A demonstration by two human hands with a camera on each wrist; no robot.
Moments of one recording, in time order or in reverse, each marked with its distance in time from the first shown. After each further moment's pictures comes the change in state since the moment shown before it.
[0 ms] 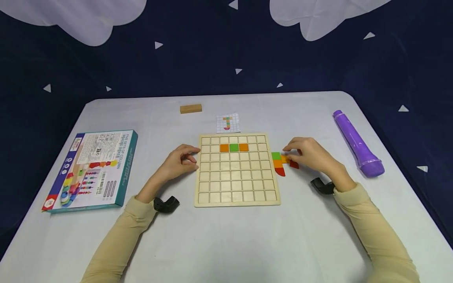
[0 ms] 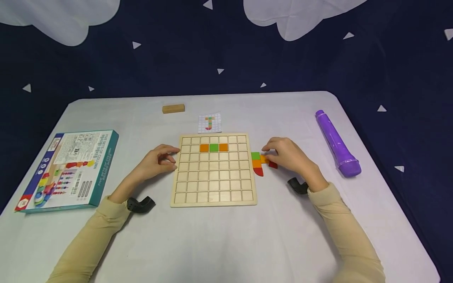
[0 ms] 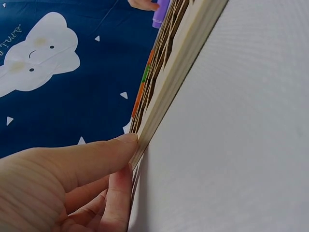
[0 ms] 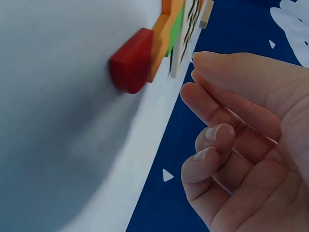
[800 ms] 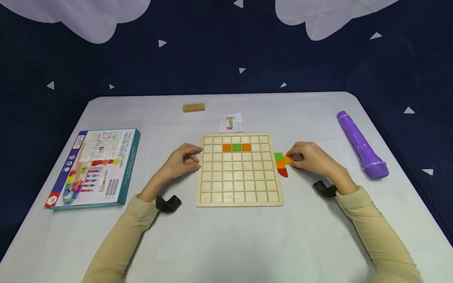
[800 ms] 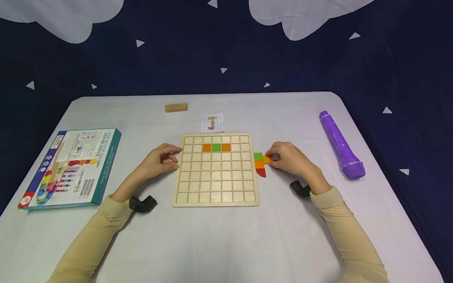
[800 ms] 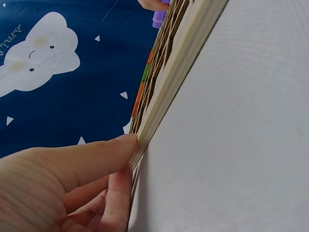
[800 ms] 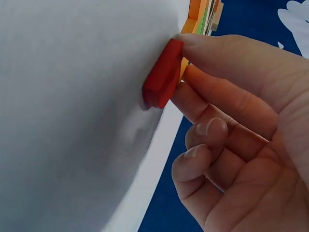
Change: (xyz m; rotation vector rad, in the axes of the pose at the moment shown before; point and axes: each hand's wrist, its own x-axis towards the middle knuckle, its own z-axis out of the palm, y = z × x) left_hand 0.001 -0.001 0.001 -0.003 0.003 -0.002; right_hand -0.002 0.004 0.007 0.004 -0.056 0.001
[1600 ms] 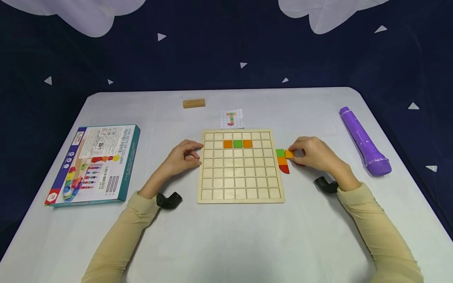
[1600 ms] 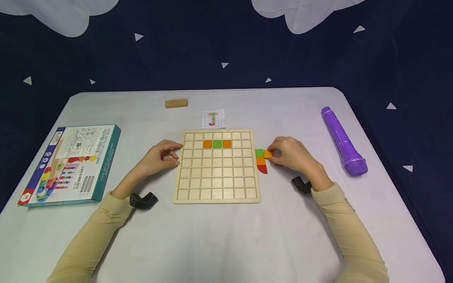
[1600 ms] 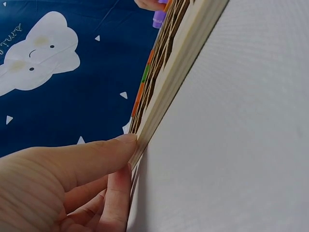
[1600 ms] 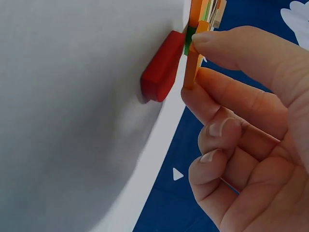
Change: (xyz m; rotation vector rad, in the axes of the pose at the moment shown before) left_hand 0.001 -0.001 0.000 -0.021 0.000 -0.003; right_hand 0.003 0.000 0.001 -0.101 0.053 -0.020
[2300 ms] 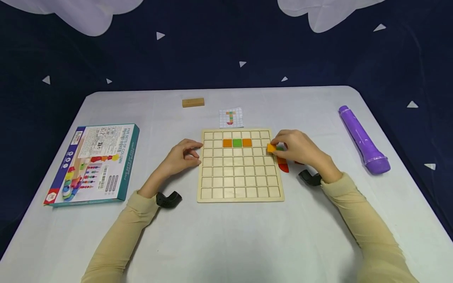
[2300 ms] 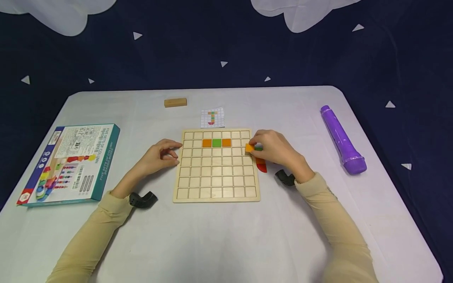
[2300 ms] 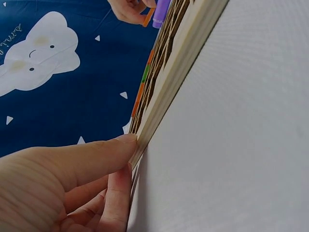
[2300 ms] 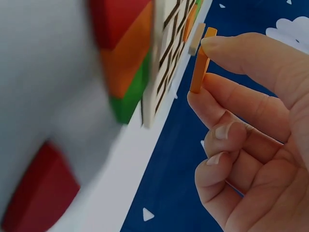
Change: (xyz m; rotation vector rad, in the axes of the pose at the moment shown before) left_hand 0.000 0.001 -0.001 0.001 0.001 0.010; right_hand 0.032 -0.034 -0.002 0.031 -0.004 -0.054
